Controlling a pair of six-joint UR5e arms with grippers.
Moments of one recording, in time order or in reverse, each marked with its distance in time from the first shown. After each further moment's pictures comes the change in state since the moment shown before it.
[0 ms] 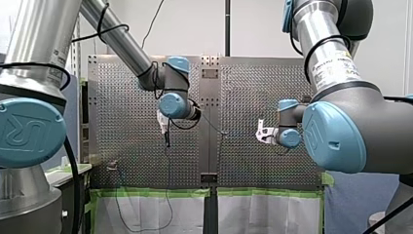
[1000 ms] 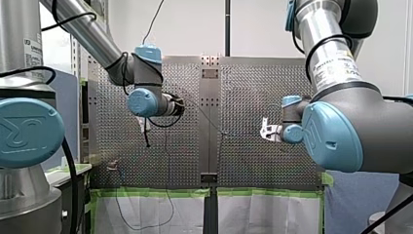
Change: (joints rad) left arm -0.004 0.239 -0.266 0.089 0.023 0.010; right arm -0.032 -0.020 -0.027 0.087 0.001 -0.002
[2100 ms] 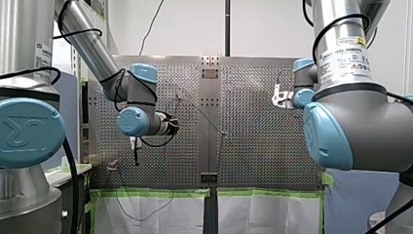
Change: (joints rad) left arm 0.004 -0.090 -0.095 0.093 0.002 0.019; right arm -0.087 -0.278 -0.011 0.185 0.021 0.003
